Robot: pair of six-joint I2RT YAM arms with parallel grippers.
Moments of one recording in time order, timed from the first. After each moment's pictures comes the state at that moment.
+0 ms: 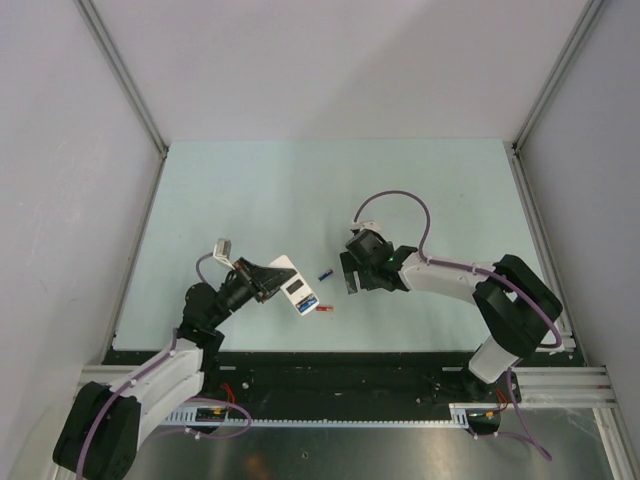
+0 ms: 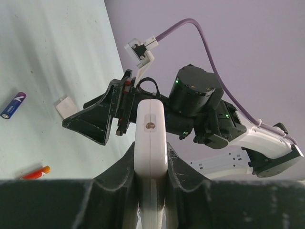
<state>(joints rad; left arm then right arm) -0.36 0.79 0.03 0.85 0.48 -1.32 0.82 1.62 0.93 -0.33 0.26 0.48</state>
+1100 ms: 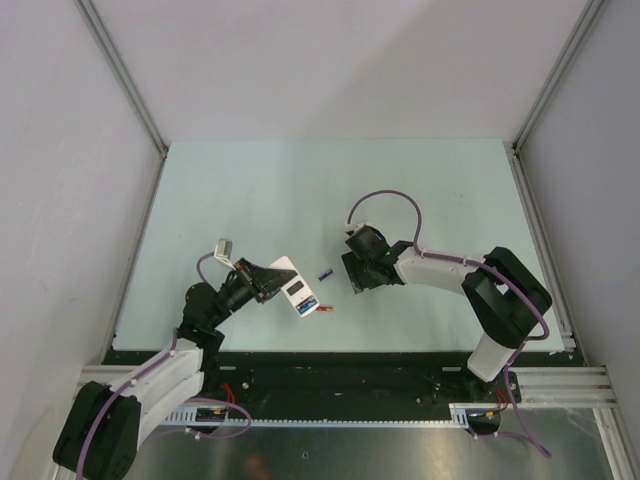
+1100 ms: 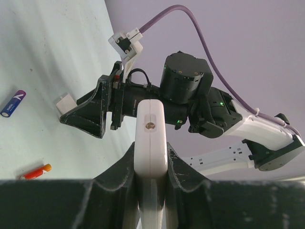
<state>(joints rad) -0.36 0.79 0.03 0.85 0.50 -1.31 0.78 1.69 0.96 -0.35 0.20 0.34</state>
